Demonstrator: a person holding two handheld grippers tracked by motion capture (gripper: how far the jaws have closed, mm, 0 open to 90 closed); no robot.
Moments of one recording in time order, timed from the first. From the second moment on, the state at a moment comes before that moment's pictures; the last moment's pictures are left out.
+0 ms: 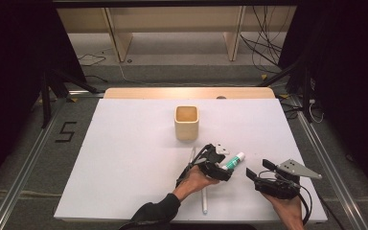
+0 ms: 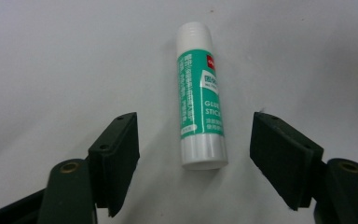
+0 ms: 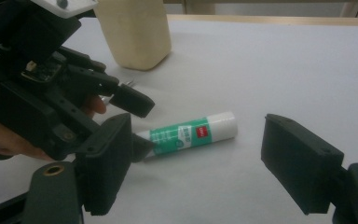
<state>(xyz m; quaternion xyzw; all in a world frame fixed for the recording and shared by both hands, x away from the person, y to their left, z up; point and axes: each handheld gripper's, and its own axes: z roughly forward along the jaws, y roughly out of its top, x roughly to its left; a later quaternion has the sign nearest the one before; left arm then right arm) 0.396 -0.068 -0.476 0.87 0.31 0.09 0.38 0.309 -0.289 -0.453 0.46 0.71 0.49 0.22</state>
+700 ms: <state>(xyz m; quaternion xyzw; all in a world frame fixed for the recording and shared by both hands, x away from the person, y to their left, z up) 0.400 -0.079 -0.484 0.89 0.29 0.10 0.34 0.309 -0.288 -0.454 0.46 0.71 0.49 0.21</state>
